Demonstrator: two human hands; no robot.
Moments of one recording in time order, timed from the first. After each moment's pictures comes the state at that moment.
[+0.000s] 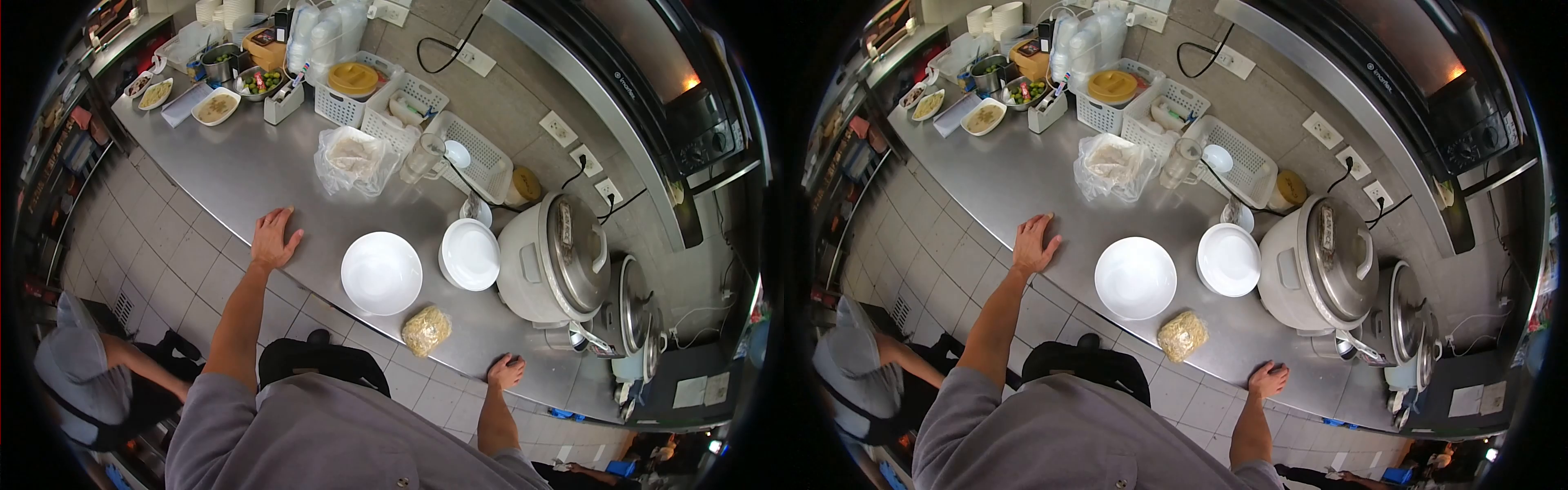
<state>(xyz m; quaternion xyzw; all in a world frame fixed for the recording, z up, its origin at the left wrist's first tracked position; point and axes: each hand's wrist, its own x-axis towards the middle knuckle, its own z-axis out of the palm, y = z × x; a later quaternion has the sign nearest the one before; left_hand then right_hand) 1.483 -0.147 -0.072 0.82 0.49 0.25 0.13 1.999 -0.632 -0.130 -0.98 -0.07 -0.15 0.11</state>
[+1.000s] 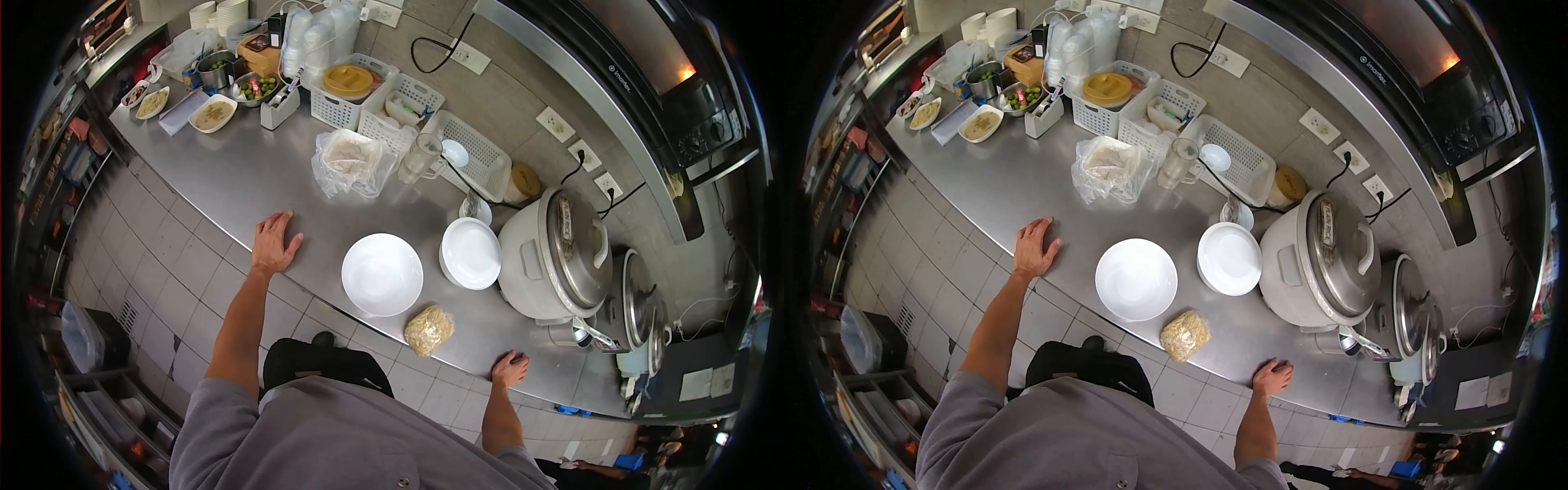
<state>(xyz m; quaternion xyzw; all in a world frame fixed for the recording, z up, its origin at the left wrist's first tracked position) 1.484 -0.148 -0.068 0.82 0.49 0.24 0.13 1.991 -0.625 -0.117 -0.98 -0.06 -0.13 0.11</state>
